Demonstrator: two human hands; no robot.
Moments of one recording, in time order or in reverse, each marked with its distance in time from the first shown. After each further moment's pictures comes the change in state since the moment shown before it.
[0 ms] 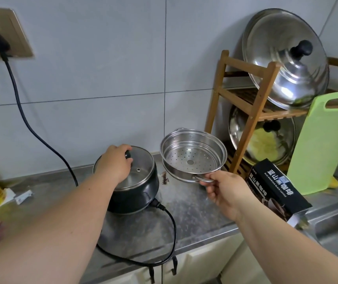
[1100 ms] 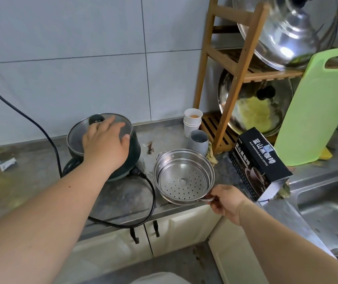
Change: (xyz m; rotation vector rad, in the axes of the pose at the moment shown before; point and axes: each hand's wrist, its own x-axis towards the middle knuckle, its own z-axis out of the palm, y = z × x) left_hand -0.062 0.050 0.030 0.217 0.095 0.006; right_hand 0.033 0.090 -0.118 -0.254 -0.062 0.314
